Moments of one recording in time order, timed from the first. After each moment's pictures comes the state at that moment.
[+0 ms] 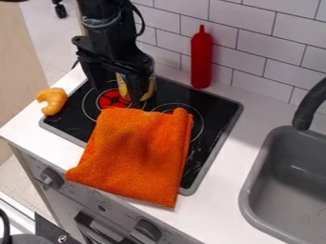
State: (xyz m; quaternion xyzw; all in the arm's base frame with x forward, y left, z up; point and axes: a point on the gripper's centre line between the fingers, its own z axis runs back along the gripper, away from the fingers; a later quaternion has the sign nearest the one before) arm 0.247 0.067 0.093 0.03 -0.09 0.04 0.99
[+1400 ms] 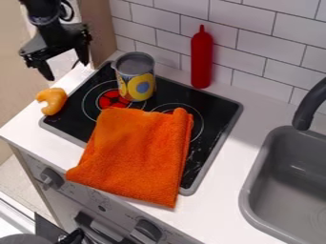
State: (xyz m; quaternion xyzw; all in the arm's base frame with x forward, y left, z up) arm 0.291 0.202 0.053 0.04 -0.17 0.53 0.83
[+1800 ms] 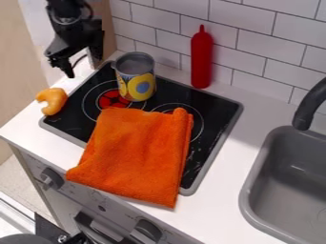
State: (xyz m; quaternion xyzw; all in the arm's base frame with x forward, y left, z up) arm 0.321 0.206 0.039 0.03 -0.17 0.61 0.77
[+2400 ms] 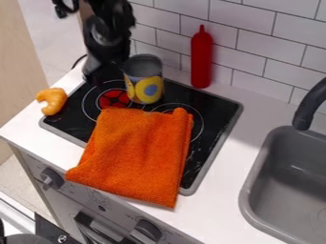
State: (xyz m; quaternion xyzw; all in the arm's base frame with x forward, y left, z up) arm 0.337 0.164 0.017 0.06 -0.25 0.65 0.71
